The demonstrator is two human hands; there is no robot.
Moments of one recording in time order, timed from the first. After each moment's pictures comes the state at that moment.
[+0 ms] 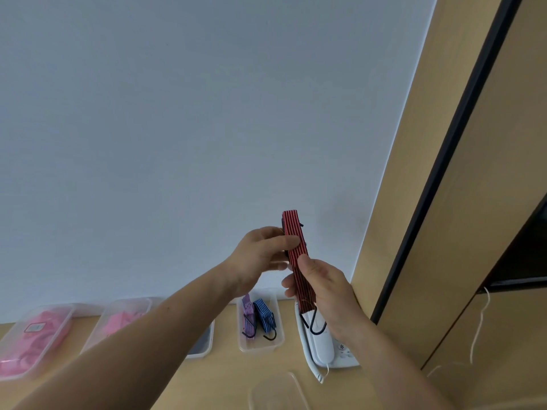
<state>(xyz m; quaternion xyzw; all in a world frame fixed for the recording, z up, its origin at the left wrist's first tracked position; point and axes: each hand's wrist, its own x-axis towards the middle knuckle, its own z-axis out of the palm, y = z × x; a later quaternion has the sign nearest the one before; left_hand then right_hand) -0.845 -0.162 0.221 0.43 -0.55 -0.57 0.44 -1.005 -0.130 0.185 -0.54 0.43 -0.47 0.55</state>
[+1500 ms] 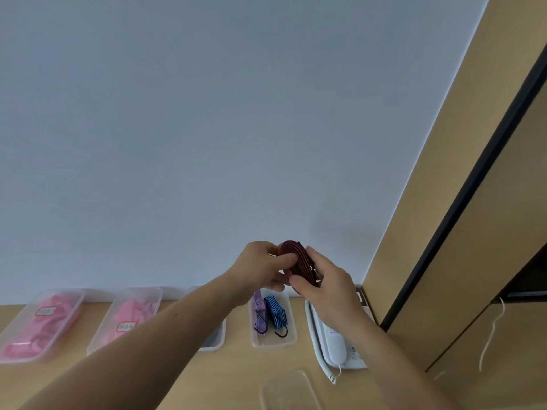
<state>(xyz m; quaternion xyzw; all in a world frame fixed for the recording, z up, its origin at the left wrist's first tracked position) -0.810 -0.167 0.189 0.51 -0.50 -0.56 0.41 -0.979 -0.146 0.171 -0.69 0.53 -0.37 0.33</state>
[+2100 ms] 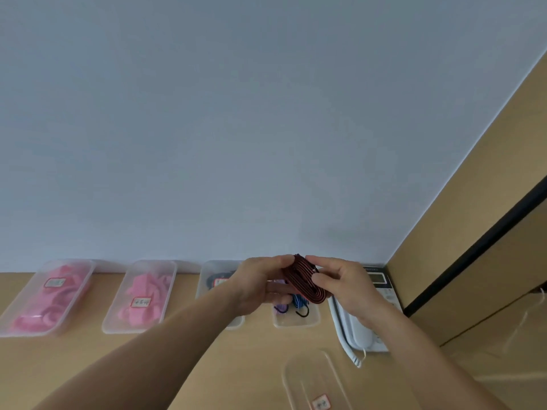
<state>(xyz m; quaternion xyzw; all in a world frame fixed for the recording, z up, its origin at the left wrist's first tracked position) -0.753 -0.182 0.096 0.44 -0.37 -0.73 0.37 -0.957 -0.183 0.116 -0.60 0.53 -0.32 0.50</state>
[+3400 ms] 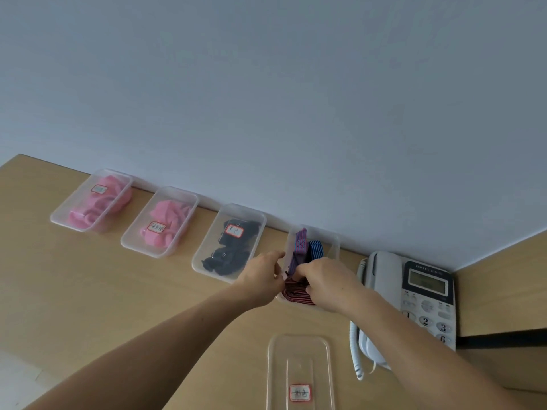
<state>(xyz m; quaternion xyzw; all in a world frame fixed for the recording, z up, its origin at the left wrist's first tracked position) -0.794 -0.188 -0.022 0.76 -0.53 -0.33 0.18 -0.948 -0.265 -0.007 -0.92 0.32 0.12 0.19</state>
